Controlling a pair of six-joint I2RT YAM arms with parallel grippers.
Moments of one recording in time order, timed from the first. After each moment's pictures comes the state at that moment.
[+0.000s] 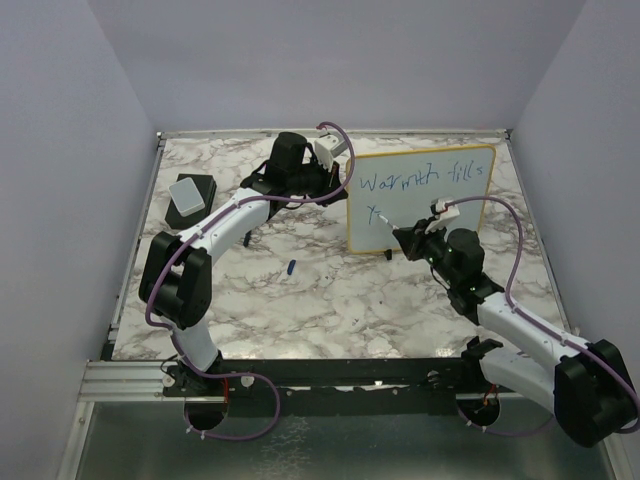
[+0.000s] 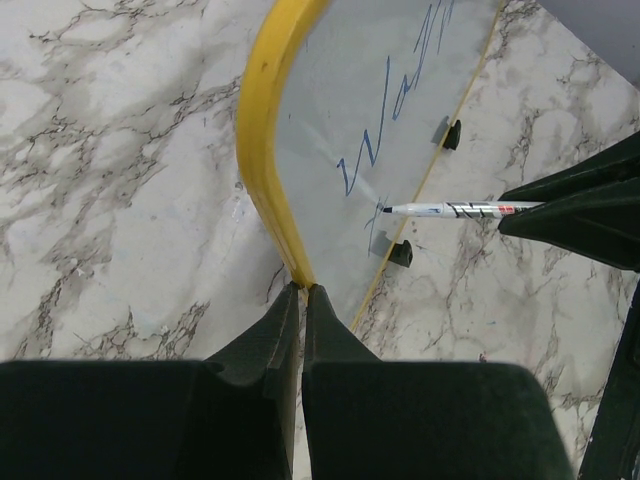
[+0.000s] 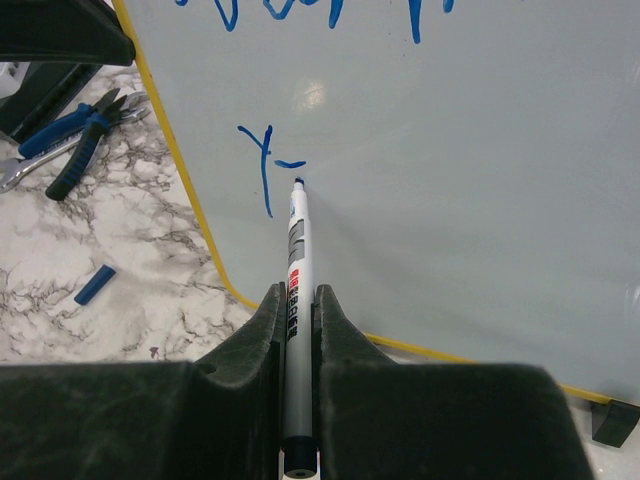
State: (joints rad) left arm -0.50 1.74 1.40 -0.14 0.57 -0.02; right arm 0.42 1.00 0.39 0.44 -0.04 0.22
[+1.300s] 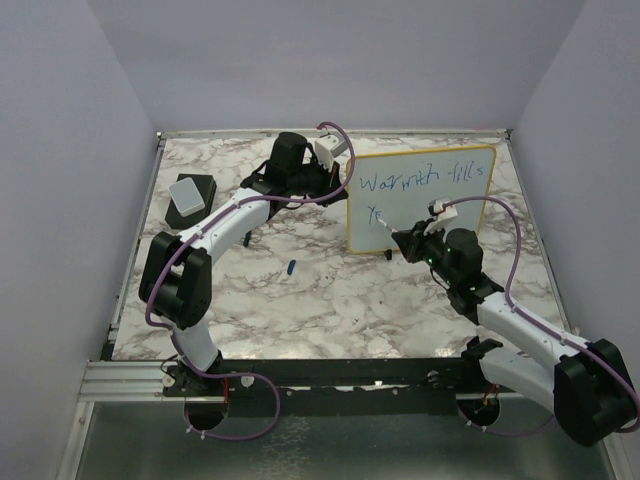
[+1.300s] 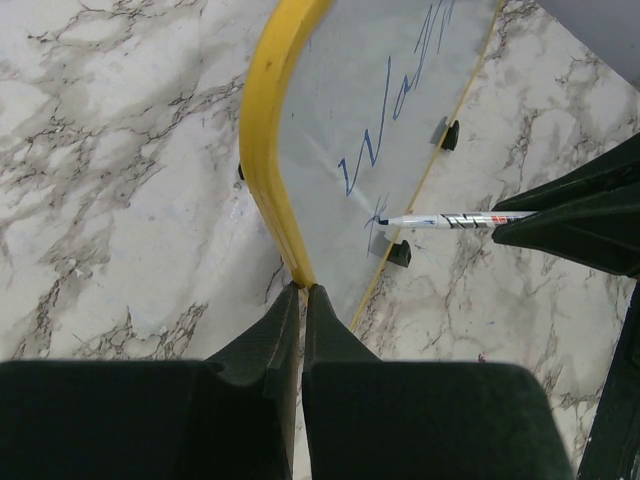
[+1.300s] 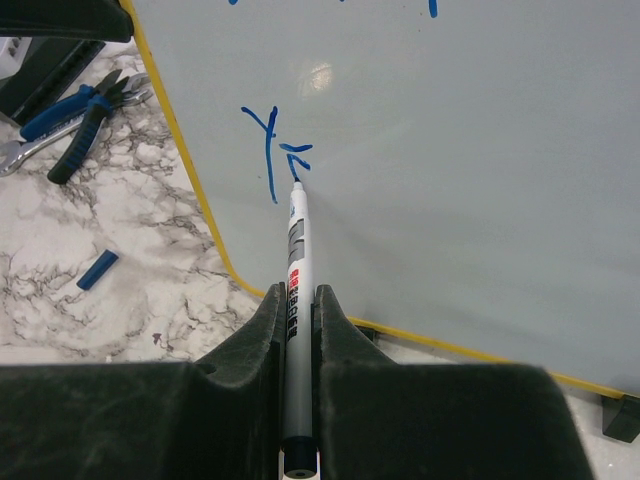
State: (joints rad) left arm -0.50 1.74 1.40 -0.14 0.57 -0.02; right arm 0.42 1.01 0.39 0.42 -0.07 0.22
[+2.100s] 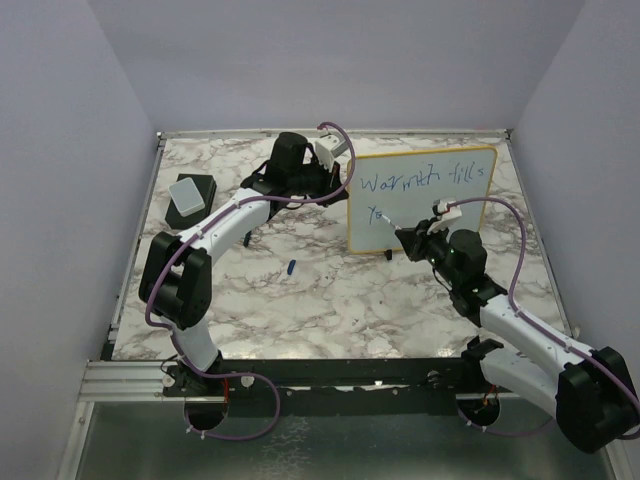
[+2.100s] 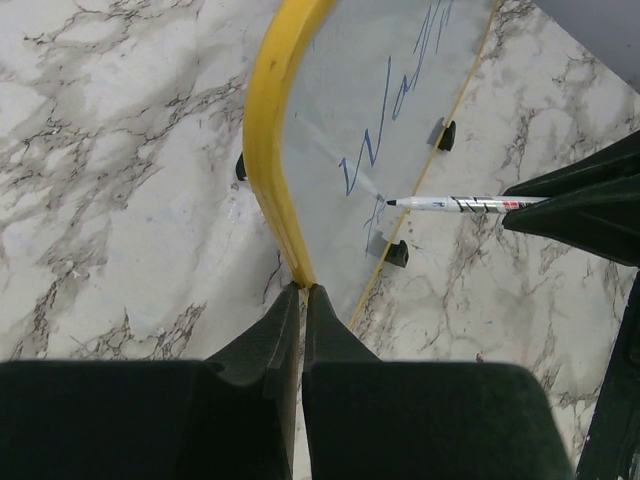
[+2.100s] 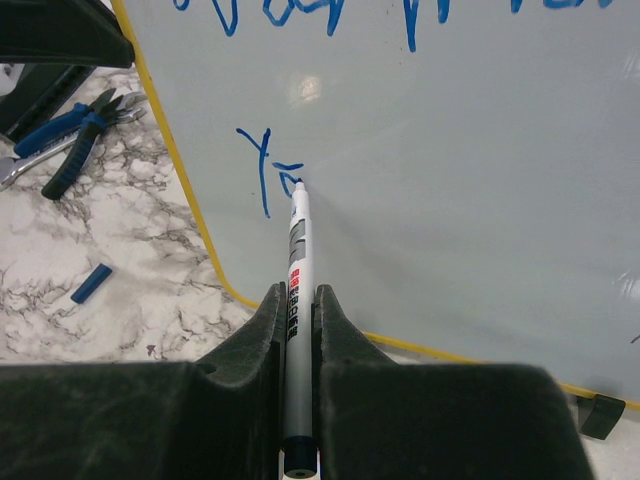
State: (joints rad) left arm -0.50 1.74 1.40 -0.14 0.57 -0.02; right arm 0.42 0.98 0.39 0.41 -0.04 0.21
